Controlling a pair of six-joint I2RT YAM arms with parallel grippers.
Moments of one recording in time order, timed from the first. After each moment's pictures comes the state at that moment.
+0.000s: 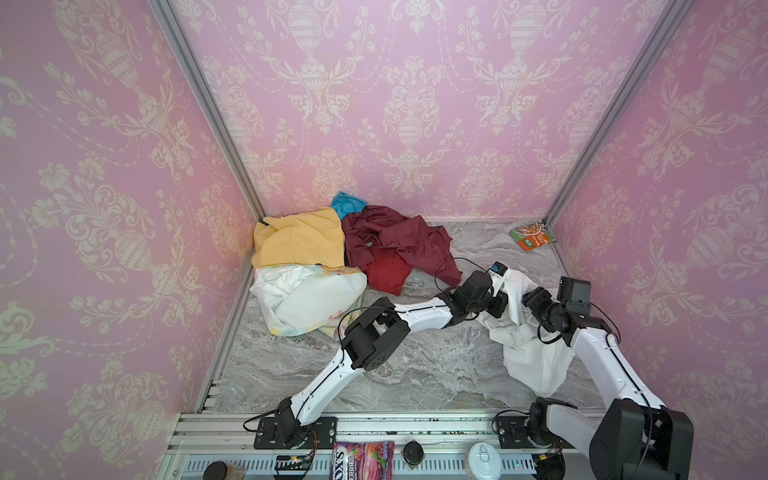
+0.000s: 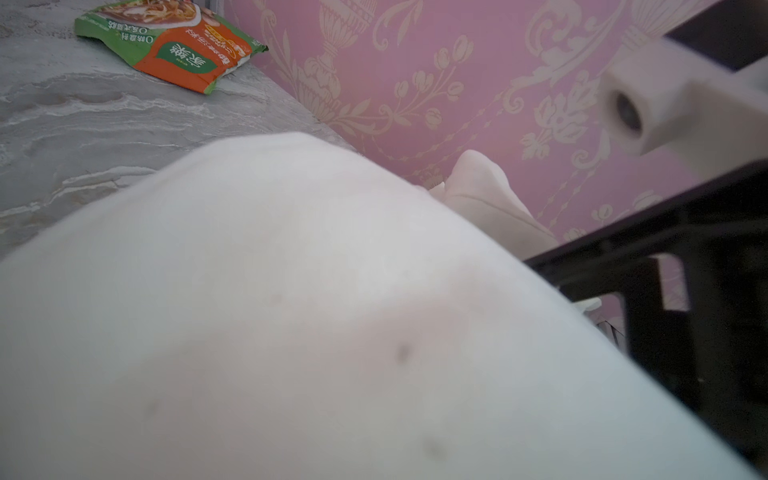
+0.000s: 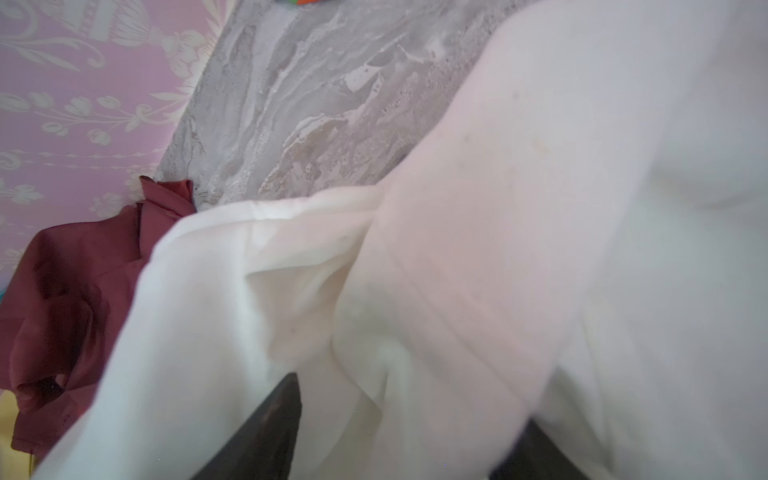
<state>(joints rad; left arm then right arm) -0.98 2.46 1.86 0.26 0.26 -0.42 -0.25 1.07 0.67 -0.40 -0.11 0.67</state>
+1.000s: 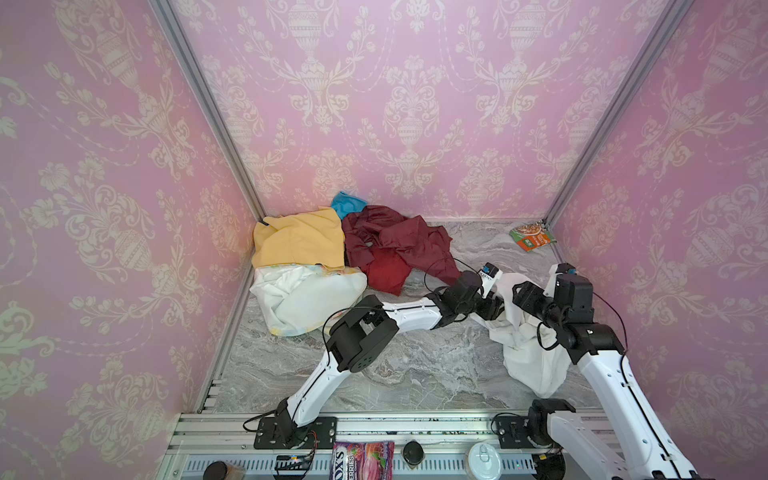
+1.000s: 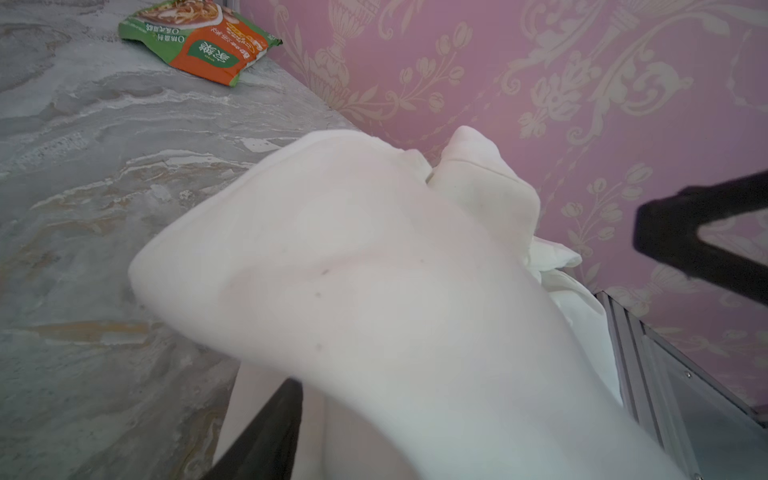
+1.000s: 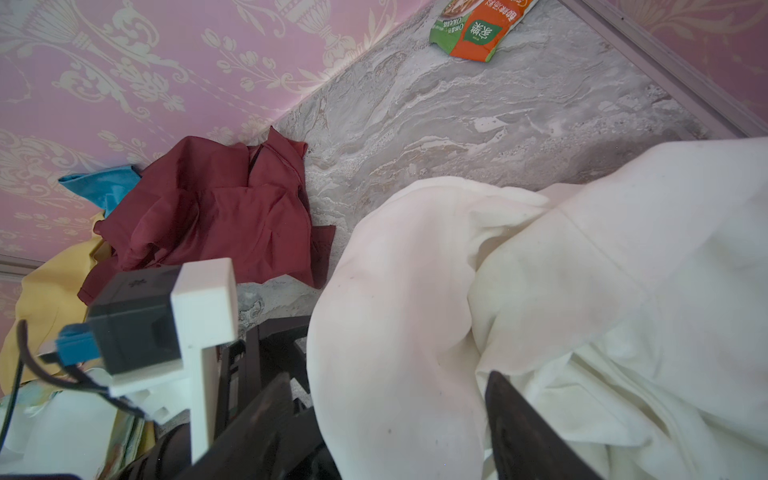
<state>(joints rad) -0.96 2.28 1.63 0.28 0.26 -0.37 -0.03 0.87 0.75 -0.54 -0.03 0.52</state>
